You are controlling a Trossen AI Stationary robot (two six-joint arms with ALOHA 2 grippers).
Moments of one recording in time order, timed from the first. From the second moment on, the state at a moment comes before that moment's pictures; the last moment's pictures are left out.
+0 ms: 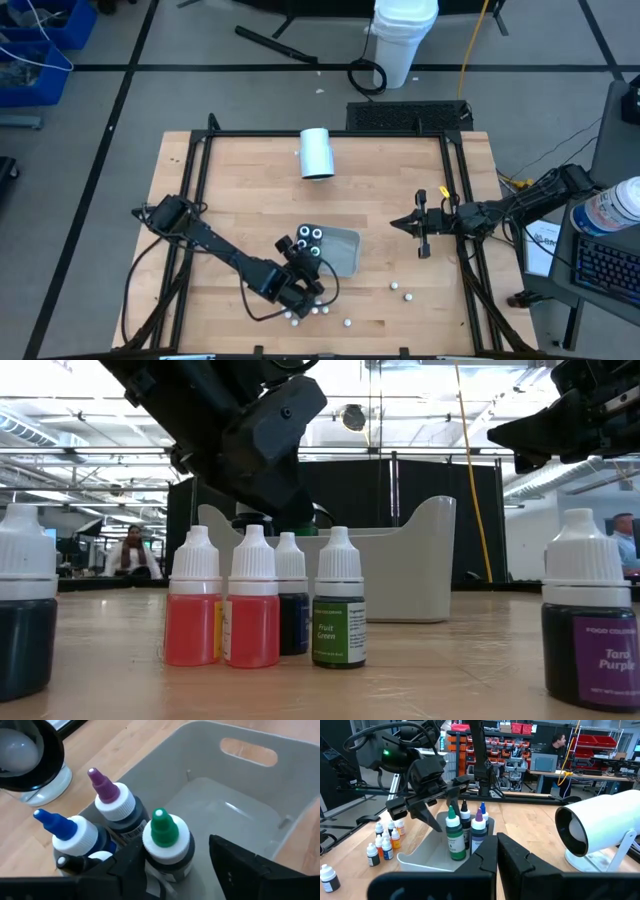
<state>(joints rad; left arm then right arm) -0.52 1.99 1.32 -0.50 -0.88 -0.84 0.33 0.55 0.06 0.48 0.34 -0.04</state>
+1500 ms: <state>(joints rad) -0.65 1.72 0.93 -0.73 -0.91 -1.24 0.33 0.93 0.06 0.63 0.15 0.25</state>
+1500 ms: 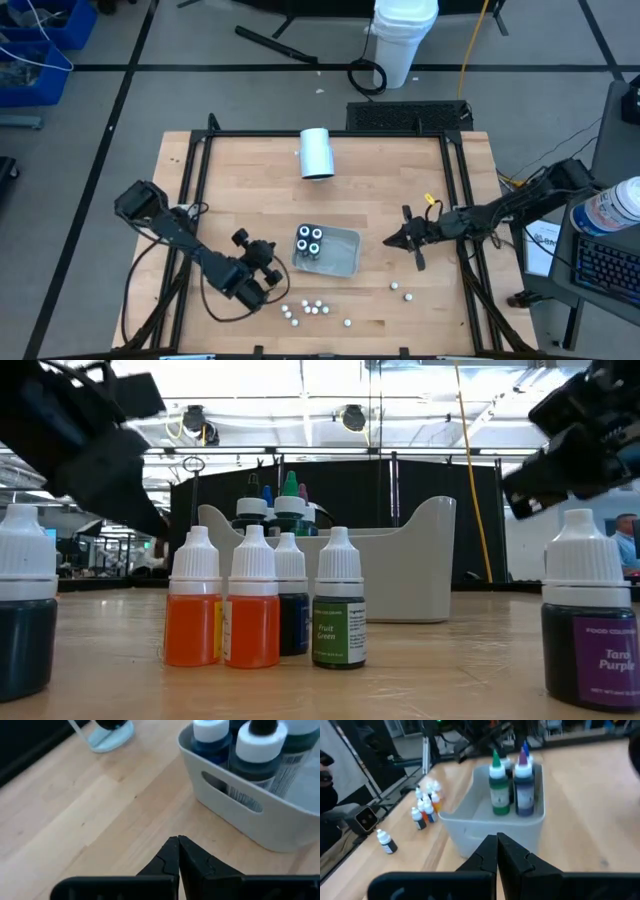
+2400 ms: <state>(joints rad) -0.54 1.73 0.88 -0.18 -0.74 -0.72 0.33 1.34 0.06 1.05 0.18 0.24</state>
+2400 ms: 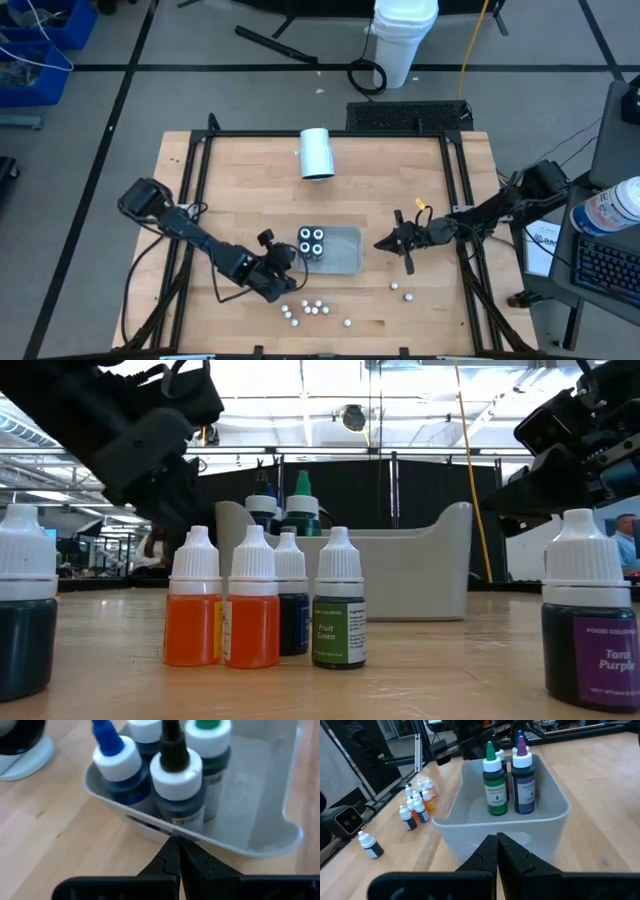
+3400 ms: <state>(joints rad) -0.54 1.70 0.88 -0.37 -0.79 -0.75 0.33 1.34 0.06 1.05 0.19 0.23</state>
